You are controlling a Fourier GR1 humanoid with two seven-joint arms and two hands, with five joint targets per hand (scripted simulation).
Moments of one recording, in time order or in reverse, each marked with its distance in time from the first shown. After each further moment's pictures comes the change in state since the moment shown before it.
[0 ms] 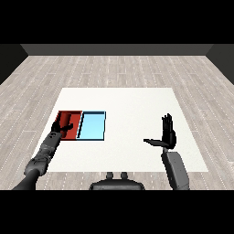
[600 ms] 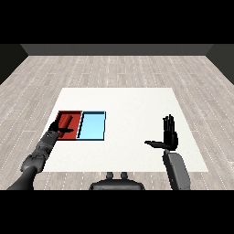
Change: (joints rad) left arm -0.065 0.041 -0.073 0.119 -0.094 -0.111 0.118; right arm 0.028 -0.003 -0.011 -0.028 -0.022 0.051 -0.031
